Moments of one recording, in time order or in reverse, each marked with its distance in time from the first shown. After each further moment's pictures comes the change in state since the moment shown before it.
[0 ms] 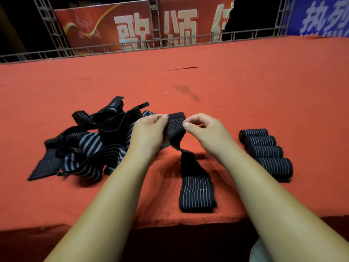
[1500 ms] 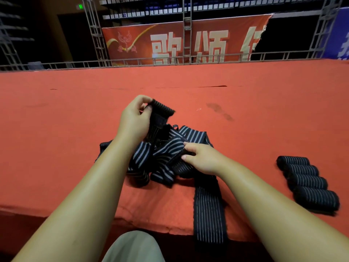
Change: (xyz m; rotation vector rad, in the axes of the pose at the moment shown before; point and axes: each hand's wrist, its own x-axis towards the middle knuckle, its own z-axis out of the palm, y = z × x) left_hand 0.038 0.053 -0.172 0.340 0.290 0.285; right_hand 0.021 -0.046 0.106 -0.465 -0.458 -0.139
